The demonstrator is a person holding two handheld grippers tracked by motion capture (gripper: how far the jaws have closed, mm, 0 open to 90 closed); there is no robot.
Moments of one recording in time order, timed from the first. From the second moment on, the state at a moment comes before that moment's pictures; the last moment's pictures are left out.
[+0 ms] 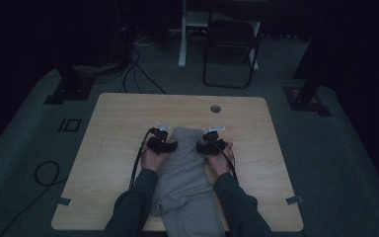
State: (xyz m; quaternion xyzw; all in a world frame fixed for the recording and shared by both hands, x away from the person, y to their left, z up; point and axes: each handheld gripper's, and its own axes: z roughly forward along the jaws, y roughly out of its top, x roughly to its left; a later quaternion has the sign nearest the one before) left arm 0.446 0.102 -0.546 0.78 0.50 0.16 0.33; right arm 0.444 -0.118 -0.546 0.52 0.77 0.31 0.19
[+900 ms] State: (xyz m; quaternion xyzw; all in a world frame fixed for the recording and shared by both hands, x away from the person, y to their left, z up) left arm 0.462 0.102 -0.505 0.79 0.48 0.14 0.35; right arm 0.468 -0.122 -0.526 0.51 0.77 0.33 0.16
